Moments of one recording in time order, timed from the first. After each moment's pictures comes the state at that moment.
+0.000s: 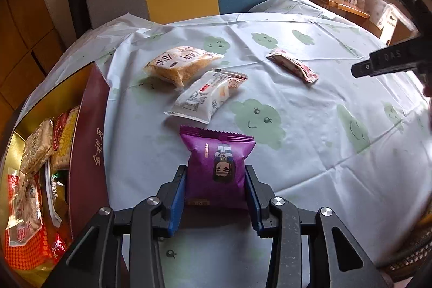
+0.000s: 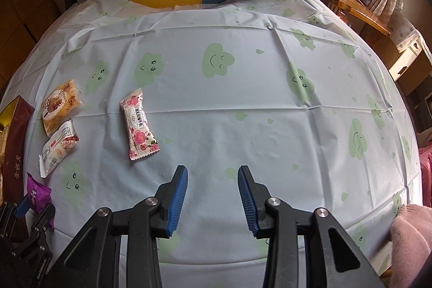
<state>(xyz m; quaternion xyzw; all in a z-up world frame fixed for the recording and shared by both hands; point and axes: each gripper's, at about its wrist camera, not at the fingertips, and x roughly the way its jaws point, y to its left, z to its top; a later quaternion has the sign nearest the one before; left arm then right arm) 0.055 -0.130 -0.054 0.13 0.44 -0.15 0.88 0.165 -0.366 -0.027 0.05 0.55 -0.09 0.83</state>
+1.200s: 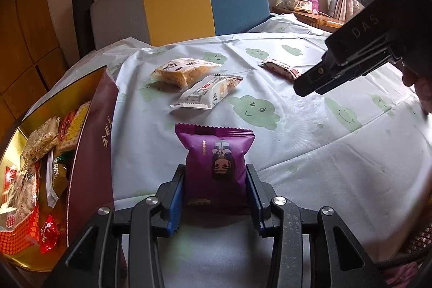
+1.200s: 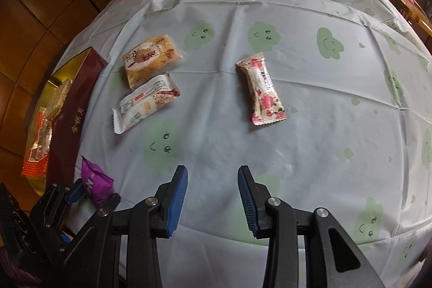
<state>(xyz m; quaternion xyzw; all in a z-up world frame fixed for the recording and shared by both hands) 0.021 -0.107 -0.067 0.12 0.36 -0.17 0.91 0.158 -0.287 -0.033 0.08 0.57 0.10 0.81</state>
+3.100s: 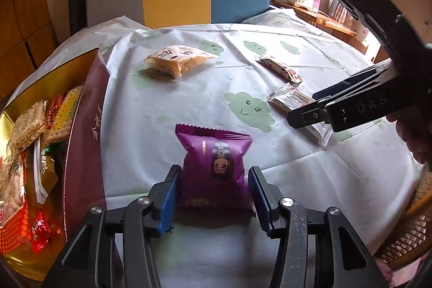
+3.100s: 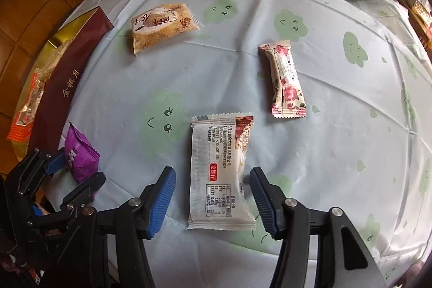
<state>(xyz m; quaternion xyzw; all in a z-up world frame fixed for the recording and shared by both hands) 0.042 -0.105 -0.060 0.07 0.42 -0.20 0.88 0.154 -0.280 -0.056 -0.02 0.59 0.12 0.80</state>
